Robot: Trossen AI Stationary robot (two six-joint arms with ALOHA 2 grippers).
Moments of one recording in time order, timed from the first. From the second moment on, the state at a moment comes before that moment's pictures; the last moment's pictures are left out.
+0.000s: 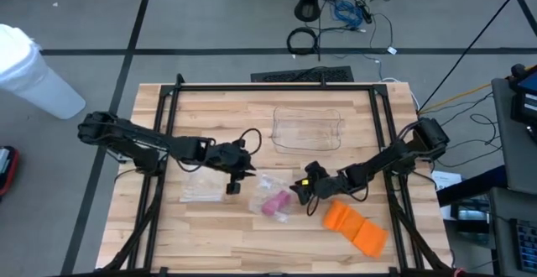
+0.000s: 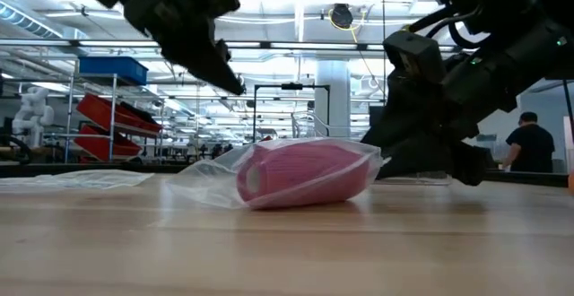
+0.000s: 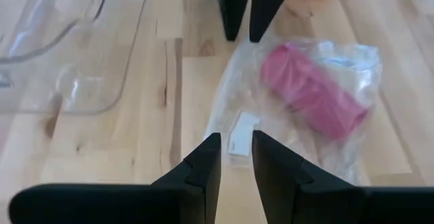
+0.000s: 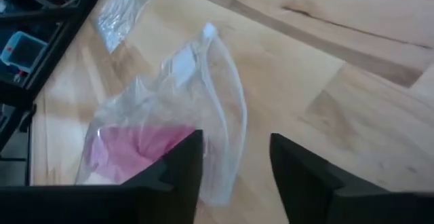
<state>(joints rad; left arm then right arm) -0.10 1.39 0.78 -0.11 0.00 -0.02 0.36 1.69 0.56 0.48 0.41 1.17</state>
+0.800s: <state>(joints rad) -0.08 1.39 0.71 0.11 -0.11 0.11 0.44 1.69 0.58 0.52 0.59 0.70</state>
